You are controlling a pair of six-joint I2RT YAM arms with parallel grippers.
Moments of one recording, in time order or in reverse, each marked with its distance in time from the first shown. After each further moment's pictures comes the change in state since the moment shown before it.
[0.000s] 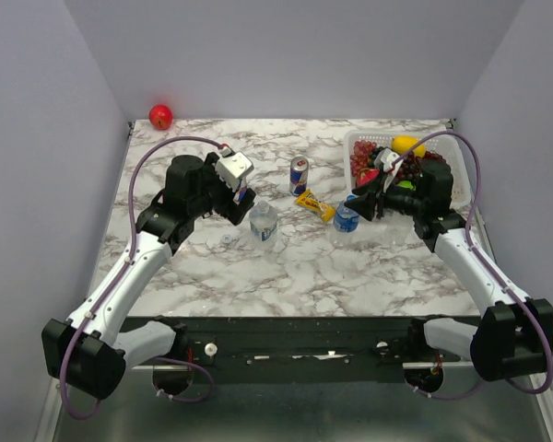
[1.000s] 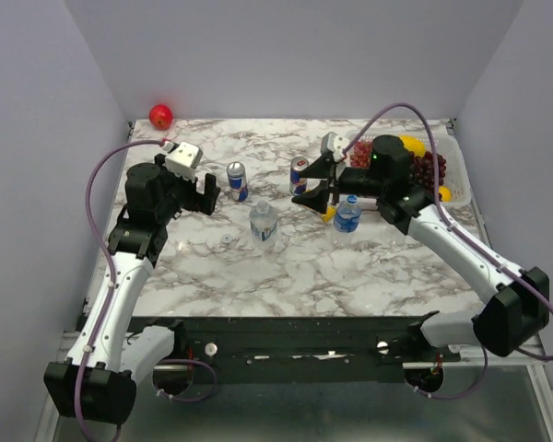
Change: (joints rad) left arm 0.204 -0.130 -0.068 0.054 -0.030 -0.178; right arm 0.352 0.107 0.315 -0.026 0.049 0.005
